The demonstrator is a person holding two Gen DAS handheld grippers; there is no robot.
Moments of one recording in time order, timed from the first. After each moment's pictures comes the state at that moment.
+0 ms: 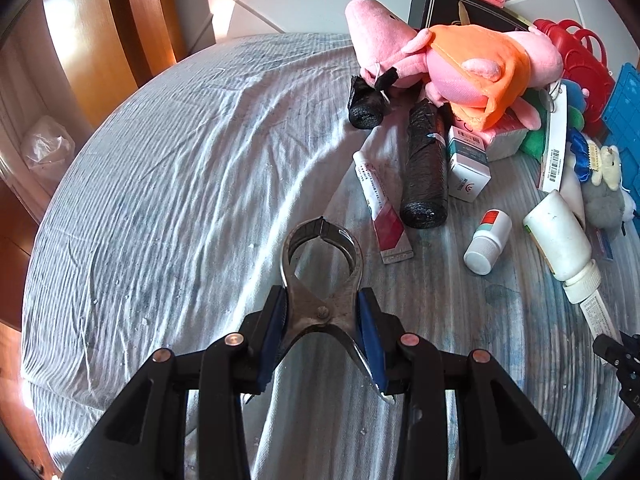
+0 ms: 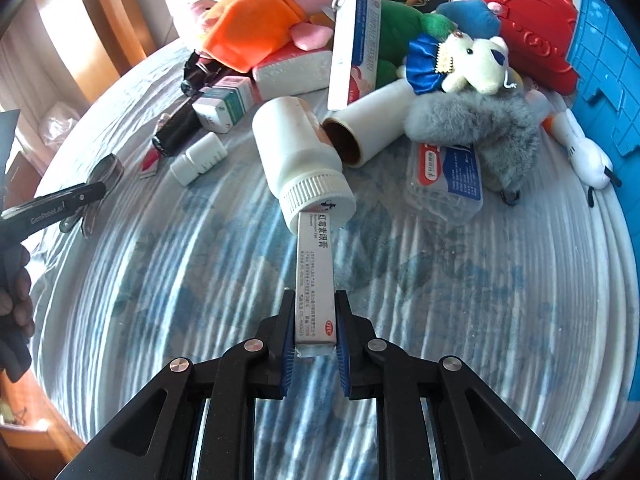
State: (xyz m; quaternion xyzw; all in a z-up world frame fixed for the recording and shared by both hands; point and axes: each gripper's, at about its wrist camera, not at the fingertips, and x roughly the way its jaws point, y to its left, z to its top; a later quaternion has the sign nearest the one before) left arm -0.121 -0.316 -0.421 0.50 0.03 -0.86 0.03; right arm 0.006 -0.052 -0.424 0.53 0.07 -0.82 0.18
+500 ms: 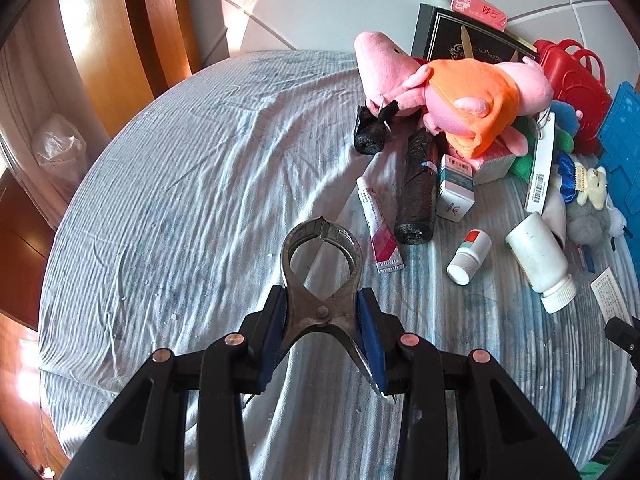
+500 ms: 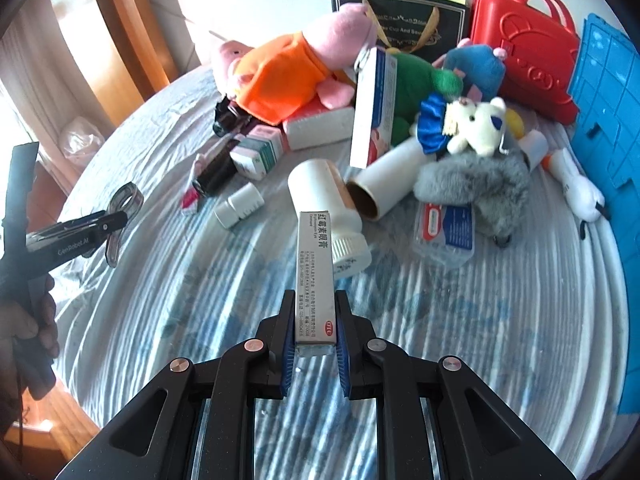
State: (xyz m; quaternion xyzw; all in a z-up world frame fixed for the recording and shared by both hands) left arm -0.105 -0.320 -0.380 0.48 0.04 -0.87 0.04; right arm 0.010 -0.062 -0.369 0.50 0.06 -0.84 0.21
